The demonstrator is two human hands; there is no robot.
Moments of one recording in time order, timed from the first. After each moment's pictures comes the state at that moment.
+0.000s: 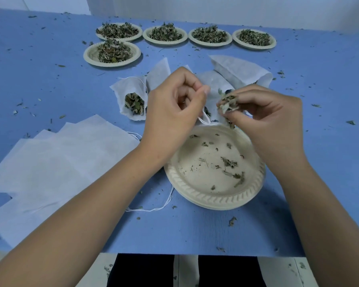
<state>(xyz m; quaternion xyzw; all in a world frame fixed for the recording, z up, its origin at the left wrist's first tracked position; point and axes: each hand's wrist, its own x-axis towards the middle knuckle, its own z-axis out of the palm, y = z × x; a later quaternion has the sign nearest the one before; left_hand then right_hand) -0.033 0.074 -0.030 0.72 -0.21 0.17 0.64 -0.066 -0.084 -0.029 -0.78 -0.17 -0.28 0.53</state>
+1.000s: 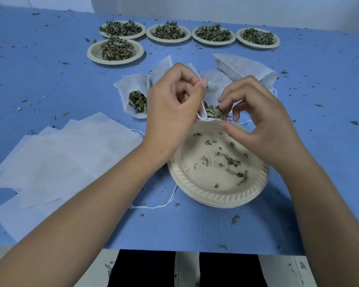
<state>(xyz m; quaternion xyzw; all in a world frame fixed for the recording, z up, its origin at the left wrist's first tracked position) -0.030 0.076 -0.031 0.70 -0.18 0.18 0.67 -0.060 -0.093 -0.030 -0.85 -0.29 -0.21 0.38</state>
